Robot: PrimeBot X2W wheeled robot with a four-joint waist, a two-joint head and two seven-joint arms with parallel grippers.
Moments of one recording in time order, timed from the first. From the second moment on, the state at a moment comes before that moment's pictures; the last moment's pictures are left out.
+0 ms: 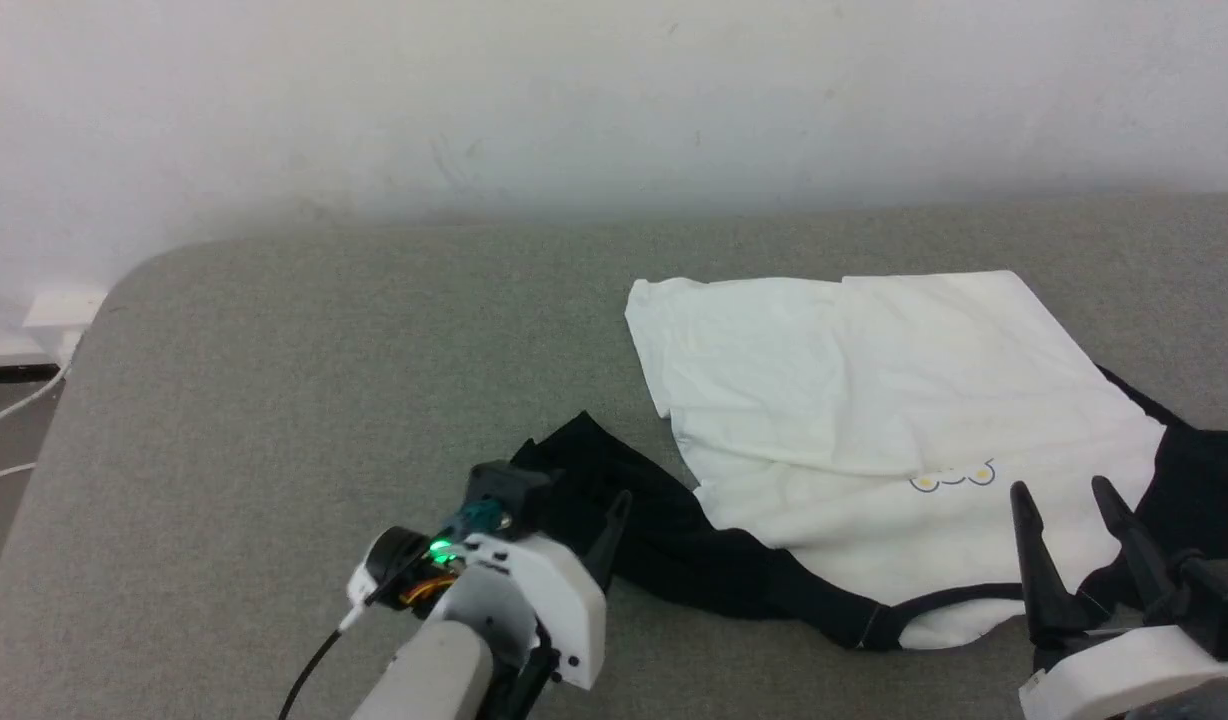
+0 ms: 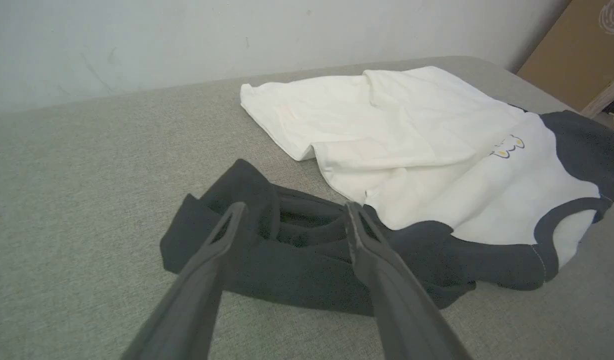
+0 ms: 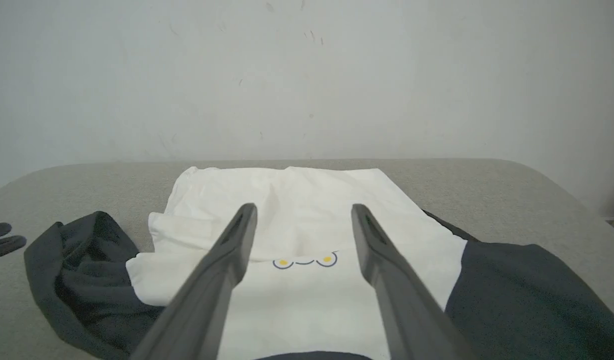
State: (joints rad) left arm -0.23 0.12 -0.44 0.31 -0.33 0.00 0.07; right arm 0.16 -0.06 -0.10 -0.14 0.13 0.13 -0.01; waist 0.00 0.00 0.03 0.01
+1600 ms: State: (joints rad) left arm 0.02 0.38 -0.37 0.01 -0.51 0.20 0.19; right arm 0.20 -0.05 -0.06 -0.18 0.19 0.13 0.05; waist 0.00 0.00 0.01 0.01
